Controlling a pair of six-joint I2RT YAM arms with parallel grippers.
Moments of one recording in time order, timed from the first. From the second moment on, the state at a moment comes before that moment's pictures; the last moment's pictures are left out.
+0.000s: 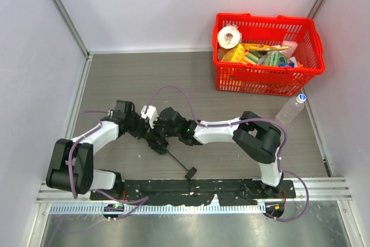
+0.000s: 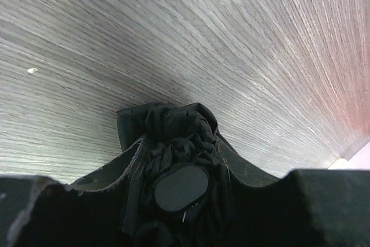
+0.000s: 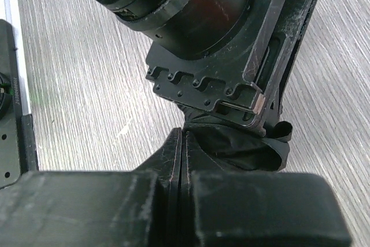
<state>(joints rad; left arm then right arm) -0.21 1.34 0.58 -0.27 0.15 -1.07 1.10 1.94 1.16 0.33 -0.23 0.04</state>
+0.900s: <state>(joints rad) -0.12 1.31 0.57 -0.40 0.20 -1.32 1.23 2.04 1.00 0.60 -0.06 0.16</state>
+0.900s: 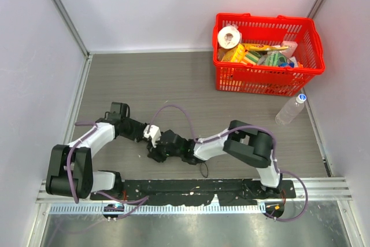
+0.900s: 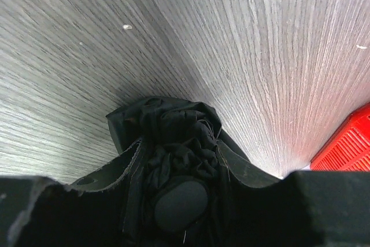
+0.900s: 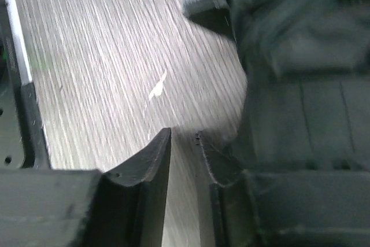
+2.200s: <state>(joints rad) -0.61 1.06 0.63 0.28 -0.34 -0.06 0.93 1.05 0.82 -0.19 0.16 0.35</state>
